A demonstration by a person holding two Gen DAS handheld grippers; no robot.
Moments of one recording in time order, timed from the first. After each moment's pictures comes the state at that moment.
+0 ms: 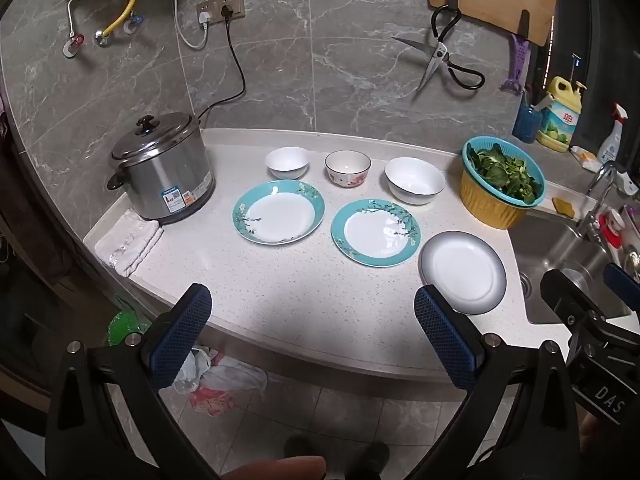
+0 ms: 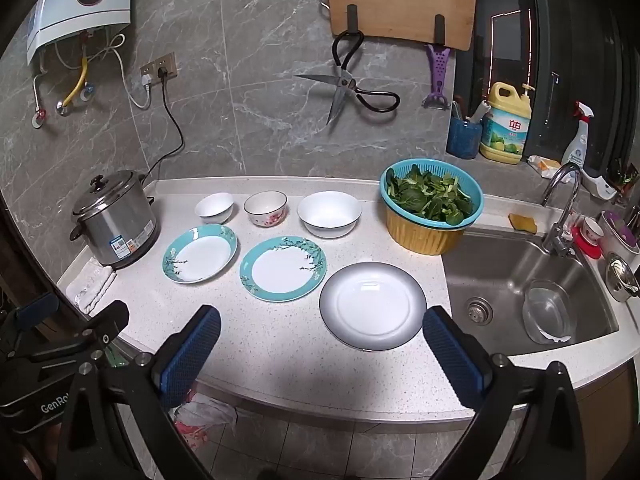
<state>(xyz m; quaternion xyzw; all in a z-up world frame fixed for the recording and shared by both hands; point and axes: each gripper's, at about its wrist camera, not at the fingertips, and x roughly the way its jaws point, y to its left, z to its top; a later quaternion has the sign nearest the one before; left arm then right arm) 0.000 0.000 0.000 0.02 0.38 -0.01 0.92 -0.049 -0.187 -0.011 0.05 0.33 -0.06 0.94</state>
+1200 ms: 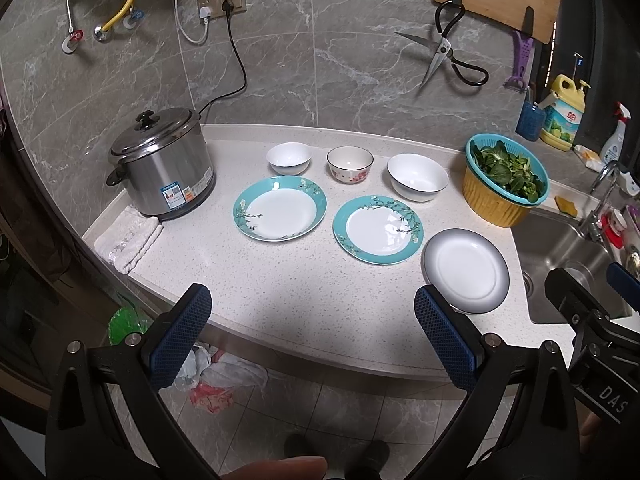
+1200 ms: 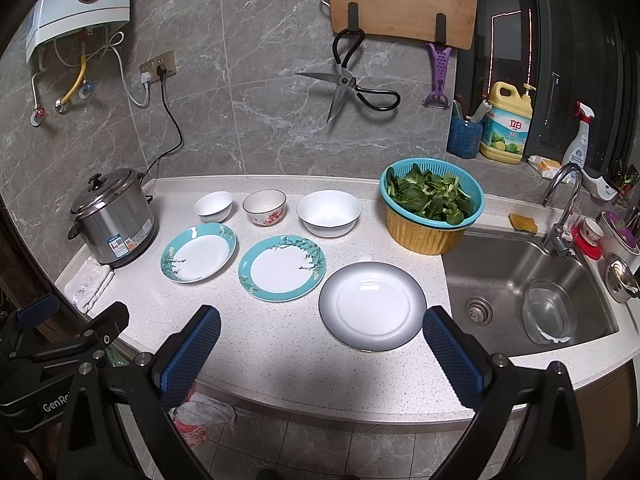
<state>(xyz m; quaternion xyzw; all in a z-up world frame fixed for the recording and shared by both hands) 0.003 -0.001 -0.004 0.02 0.39 -0.01 0.92 -0.046 -0.189 -0.012 0.05 0.34 -0.06 0.94</state>
